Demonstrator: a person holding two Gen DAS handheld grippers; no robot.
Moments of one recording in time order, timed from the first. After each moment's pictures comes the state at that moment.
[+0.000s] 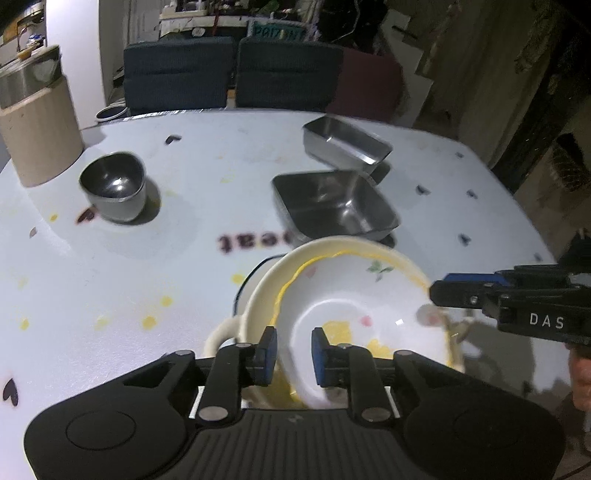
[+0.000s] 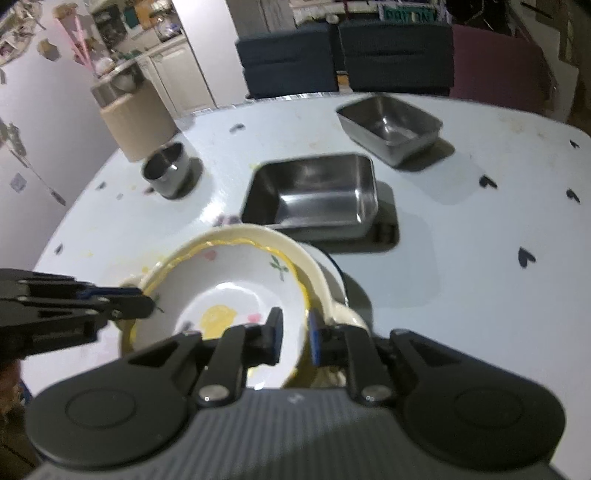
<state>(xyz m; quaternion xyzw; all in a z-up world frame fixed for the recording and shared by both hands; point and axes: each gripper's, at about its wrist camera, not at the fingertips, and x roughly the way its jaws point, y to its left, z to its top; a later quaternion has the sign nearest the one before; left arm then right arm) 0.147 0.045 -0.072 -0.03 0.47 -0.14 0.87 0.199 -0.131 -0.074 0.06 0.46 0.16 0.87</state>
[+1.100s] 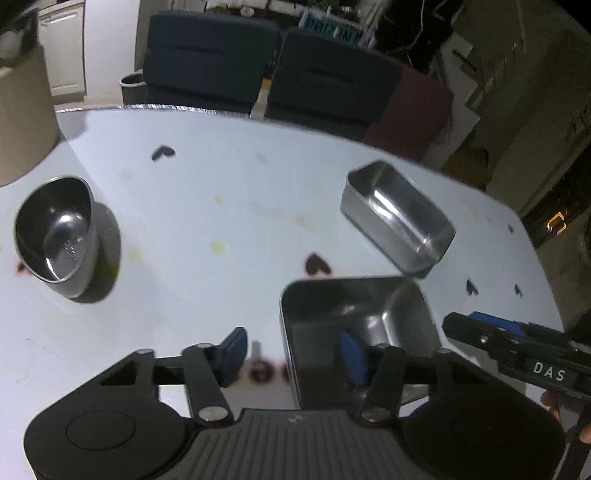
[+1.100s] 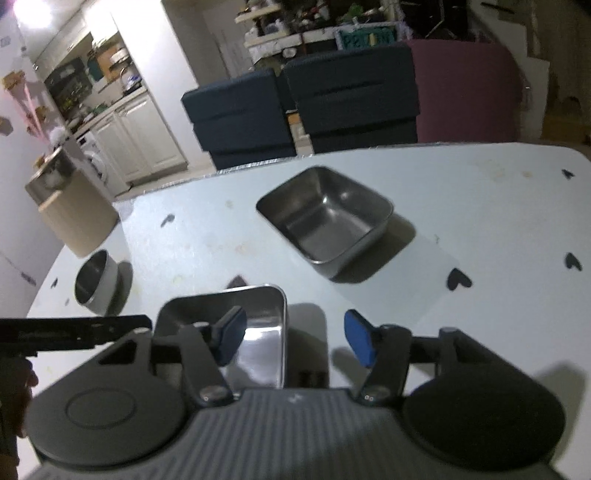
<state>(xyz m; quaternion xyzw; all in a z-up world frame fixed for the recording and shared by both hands) 0.303 0.026 -0.105 -0.11 0.49 -0.08 0.86 0.327 -0.182 -0.083 0.10 0.43 0.11 0.89</state>
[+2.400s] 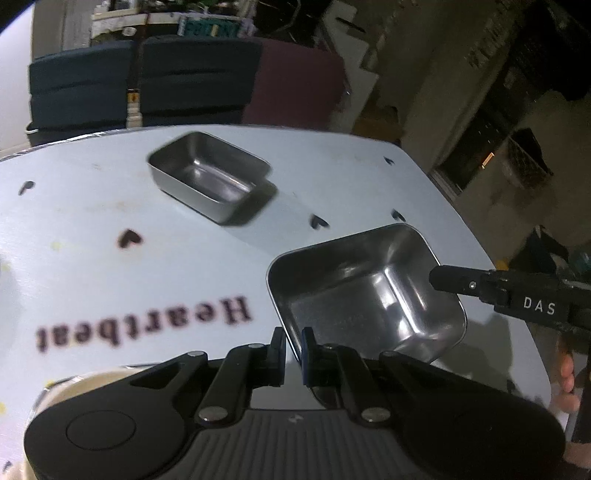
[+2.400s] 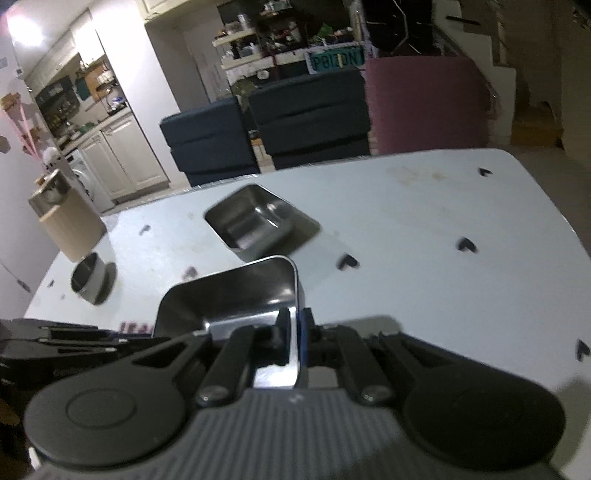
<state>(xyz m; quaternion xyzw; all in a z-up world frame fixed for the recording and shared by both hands) 0.237 -0.111 -0.085 -0.04 0.47 -0.22 0.85 0.245 -0.275 -0.053 0.11 0.41 0.07 0.90</state>
